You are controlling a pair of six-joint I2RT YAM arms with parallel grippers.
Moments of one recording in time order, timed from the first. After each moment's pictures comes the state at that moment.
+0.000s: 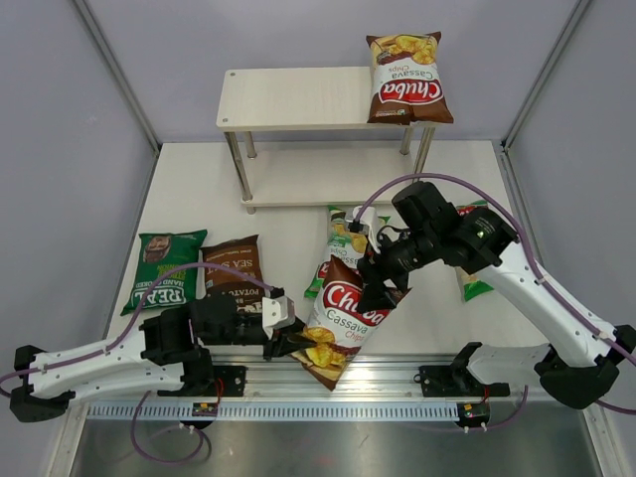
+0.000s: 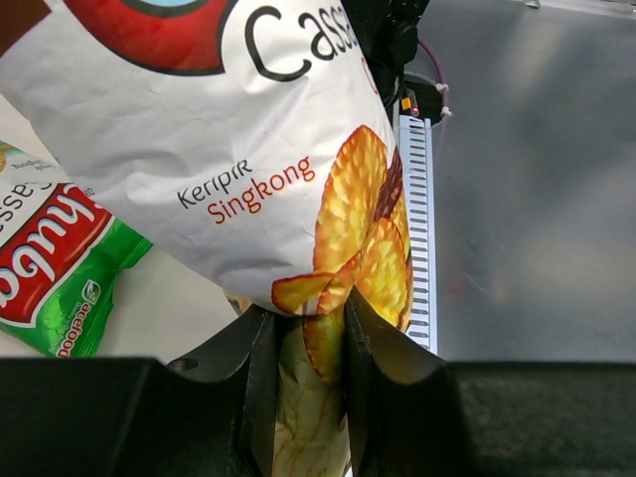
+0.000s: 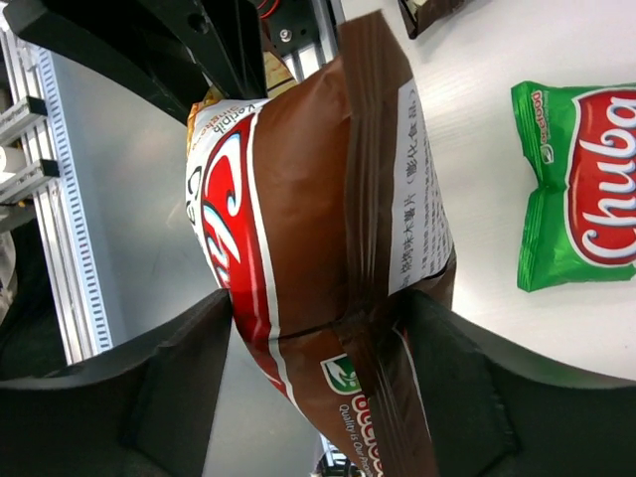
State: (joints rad) left arm -1.27 0.55 0.58 -0.26 0.22 -0.05; right arm 0.79 1.22 1.49 -1.18 -0.65 -0.12
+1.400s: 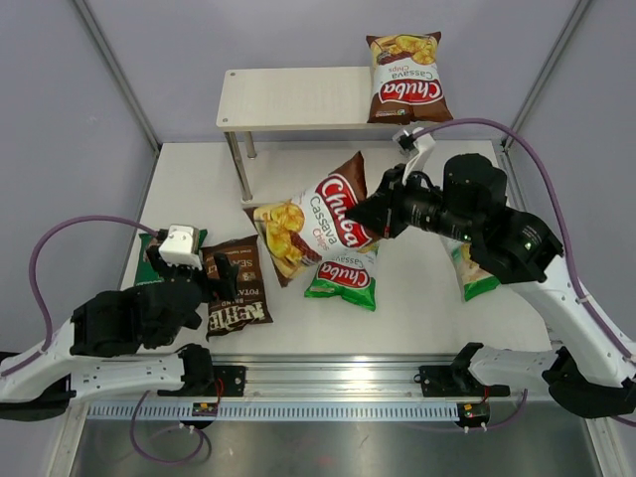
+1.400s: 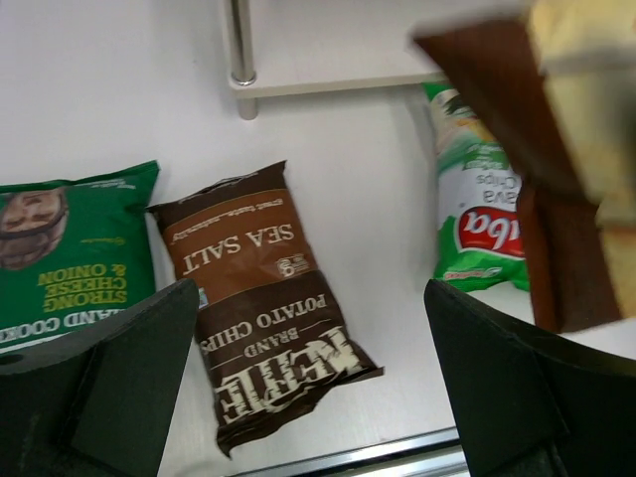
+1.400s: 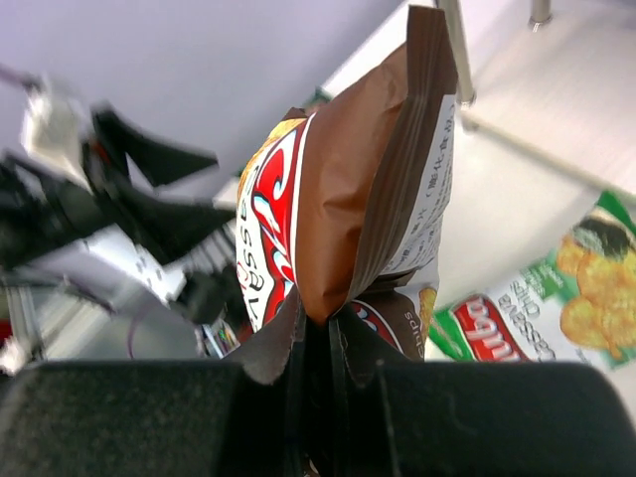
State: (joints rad) left arm -1.27 0.58 1.08 -1.09 -0.96 -0.64; right arm 0.80 1.14 1.61 -0.73 -0.23 0.37
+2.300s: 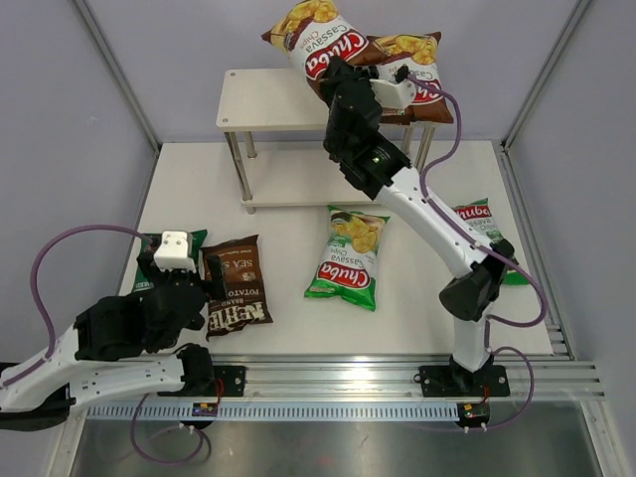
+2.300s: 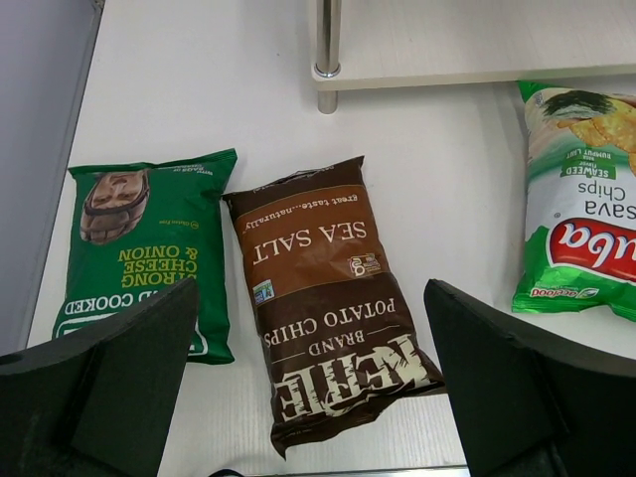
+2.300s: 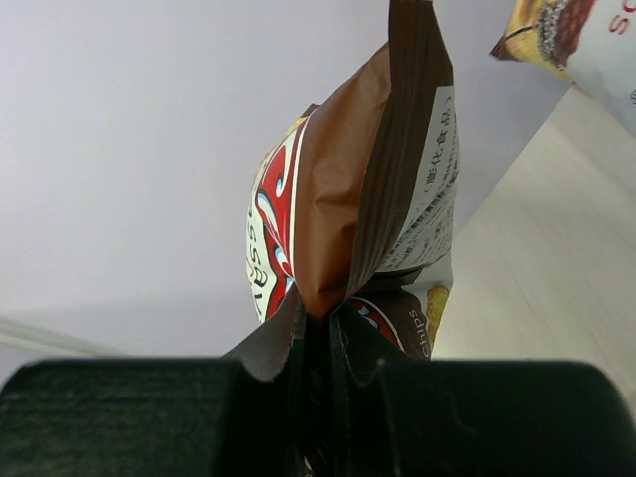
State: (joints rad) left arm -1.21 0.55 1.01 -1.18 -1.05 -0.64; right arm 0.78 1.89 2.15 0.00 0.91 0.99
